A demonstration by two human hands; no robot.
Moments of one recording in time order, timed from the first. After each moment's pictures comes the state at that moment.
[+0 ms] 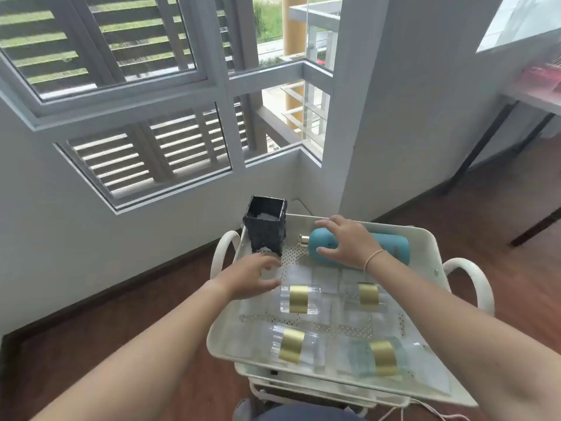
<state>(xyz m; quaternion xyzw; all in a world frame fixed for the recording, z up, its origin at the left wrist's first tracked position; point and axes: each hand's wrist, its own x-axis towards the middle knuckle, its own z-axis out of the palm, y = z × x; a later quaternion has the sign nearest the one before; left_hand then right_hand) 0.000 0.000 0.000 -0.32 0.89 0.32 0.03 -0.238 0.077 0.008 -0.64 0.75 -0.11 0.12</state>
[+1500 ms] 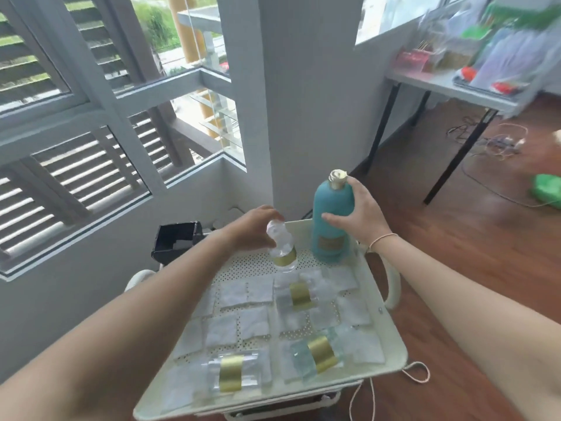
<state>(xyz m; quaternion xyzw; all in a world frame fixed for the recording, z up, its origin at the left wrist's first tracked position) -0.183 -0.002 0.055 -0.17 0.95 0.26 0.04 -0.355 0.167 0.039 -0.40 0.81 -0.42 0.07</state>
